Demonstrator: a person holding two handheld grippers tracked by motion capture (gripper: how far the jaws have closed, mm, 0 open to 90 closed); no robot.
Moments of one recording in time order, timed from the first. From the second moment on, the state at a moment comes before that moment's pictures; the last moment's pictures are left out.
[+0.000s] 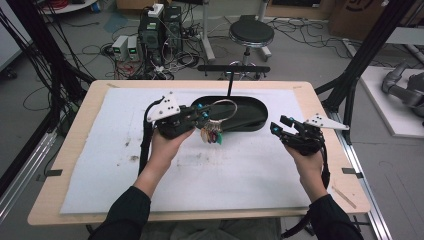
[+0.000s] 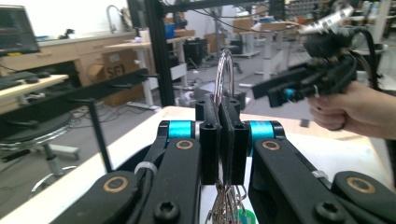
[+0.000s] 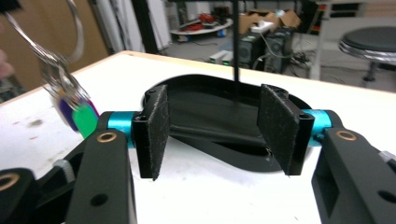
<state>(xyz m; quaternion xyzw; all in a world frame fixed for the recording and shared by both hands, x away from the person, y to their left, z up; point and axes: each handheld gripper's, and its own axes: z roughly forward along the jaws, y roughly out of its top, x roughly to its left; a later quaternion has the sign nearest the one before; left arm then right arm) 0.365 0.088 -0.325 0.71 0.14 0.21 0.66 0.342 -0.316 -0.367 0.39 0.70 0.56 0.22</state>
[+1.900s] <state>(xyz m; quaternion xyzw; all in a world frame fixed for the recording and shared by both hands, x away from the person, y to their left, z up) 0.472 0.093 -0.341 0.68 0.28 0.24 0.63 0.348 -0.337 -0.381 0.44 0.68 0.54 0.25</state>
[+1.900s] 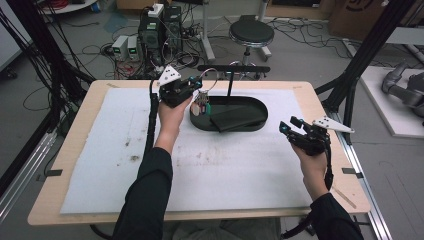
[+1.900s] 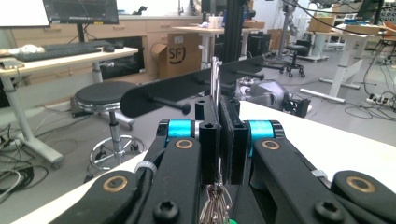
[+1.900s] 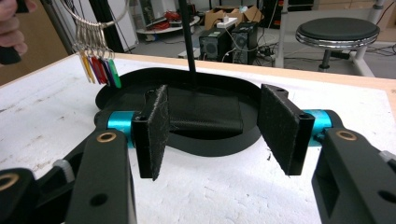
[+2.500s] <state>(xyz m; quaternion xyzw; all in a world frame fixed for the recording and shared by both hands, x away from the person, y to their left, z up) 0.484 0.091 -0.355 0.67 0.31 0.24 0.63 0.349 -0.337 -0.382 0.44 0.68 0.53 0.25</state>
